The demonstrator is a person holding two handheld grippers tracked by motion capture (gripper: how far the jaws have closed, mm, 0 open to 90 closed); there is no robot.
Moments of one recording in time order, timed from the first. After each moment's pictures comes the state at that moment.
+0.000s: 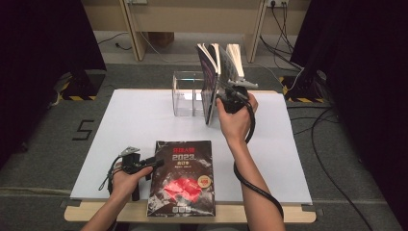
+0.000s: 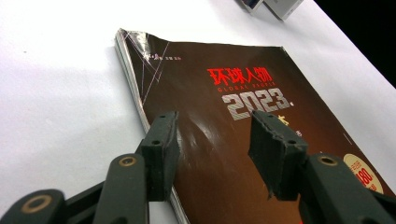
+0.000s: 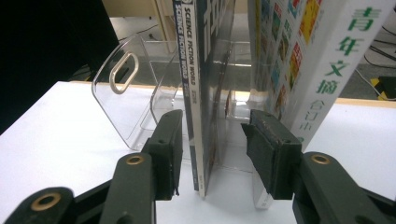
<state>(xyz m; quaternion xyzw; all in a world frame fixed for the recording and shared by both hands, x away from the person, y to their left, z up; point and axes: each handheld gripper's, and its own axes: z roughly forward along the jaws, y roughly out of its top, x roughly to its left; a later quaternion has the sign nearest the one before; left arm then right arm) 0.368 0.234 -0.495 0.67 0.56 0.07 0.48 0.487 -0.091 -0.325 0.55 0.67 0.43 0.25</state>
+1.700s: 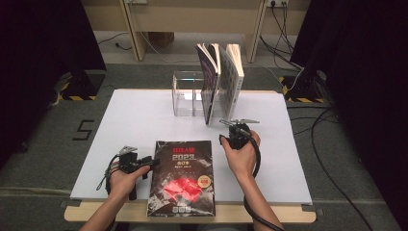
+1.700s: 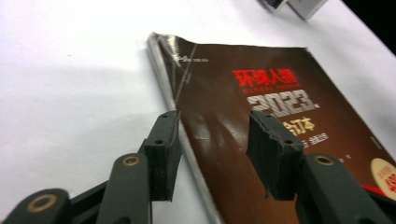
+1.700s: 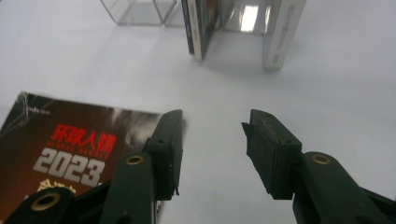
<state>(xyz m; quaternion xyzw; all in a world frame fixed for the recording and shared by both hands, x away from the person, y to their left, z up) 0.370 0.244 -0.494 0.67 0.58 0.09 0.45 0.434 -0.114 -0.422 0.58 0.72 0.35 0.15</state>
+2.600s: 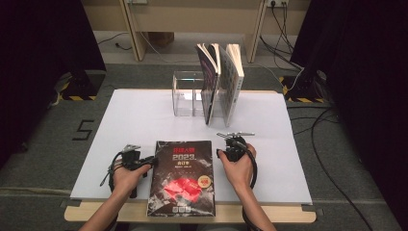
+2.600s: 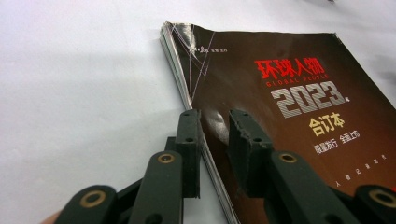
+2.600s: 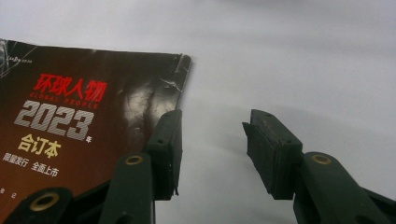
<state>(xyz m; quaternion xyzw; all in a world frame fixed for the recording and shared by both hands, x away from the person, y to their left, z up) 0.380 0.236 -0.498 0.68 0.58 0.10 0.42 0.422 -0.111 -0.461 0.59 0.73 0.33 0.11</state>
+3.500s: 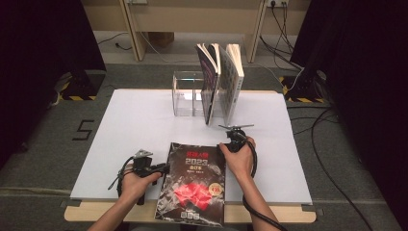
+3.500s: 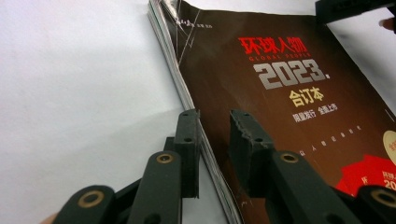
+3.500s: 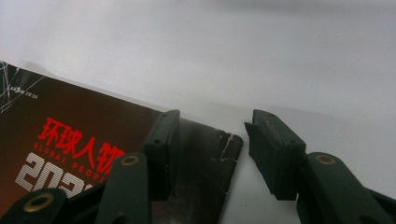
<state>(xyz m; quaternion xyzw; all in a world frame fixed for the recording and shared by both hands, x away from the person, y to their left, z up) 0.361 0.203 -0.496 0.72 0.54 0.06 0.43 0.460 -0.117 -0.470 0.60 0.74 0.31 0.06</state>
